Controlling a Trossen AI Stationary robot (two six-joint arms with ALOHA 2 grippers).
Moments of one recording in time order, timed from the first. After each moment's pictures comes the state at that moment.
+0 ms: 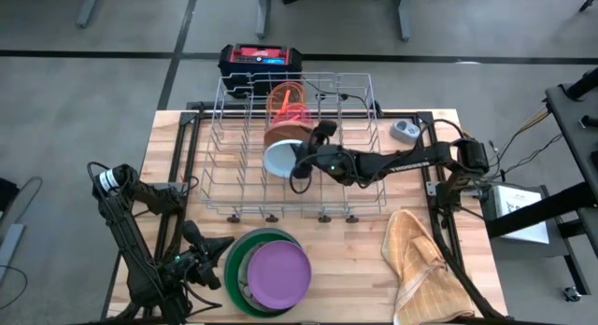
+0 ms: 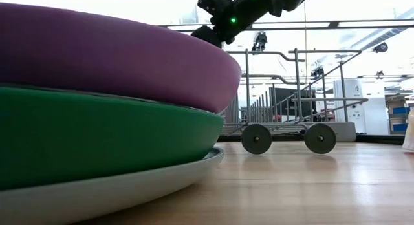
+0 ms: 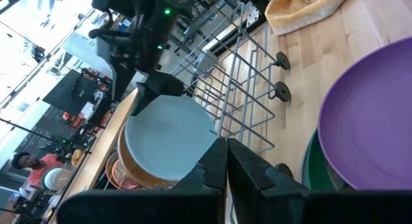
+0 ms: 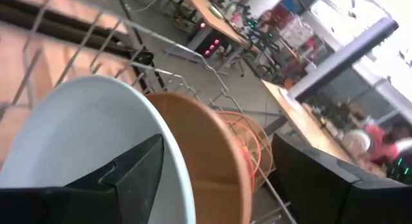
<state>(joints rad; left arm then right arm) -1.10 1.67 1.33 -1.57 -1.28 -1.13 -0.03 1.76 1.22 0.26 0.75 -0.47</state>
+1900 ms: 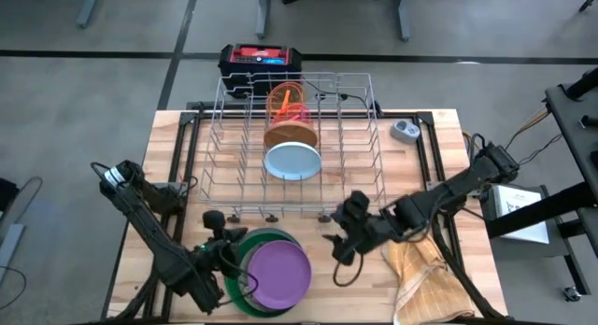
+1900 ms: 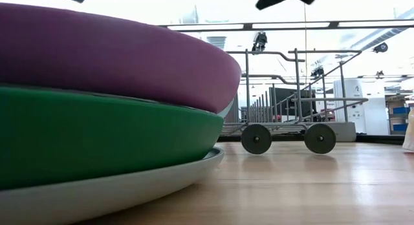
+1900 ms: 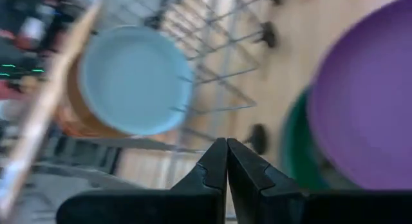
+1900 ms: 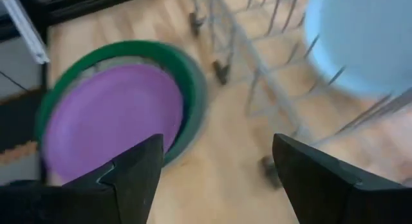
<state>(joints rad) -0.89 1.67 1.37 -1.34 -0.99 -0.88 0.51 1.56 1.31 -0.64 0.49 0.77</state>
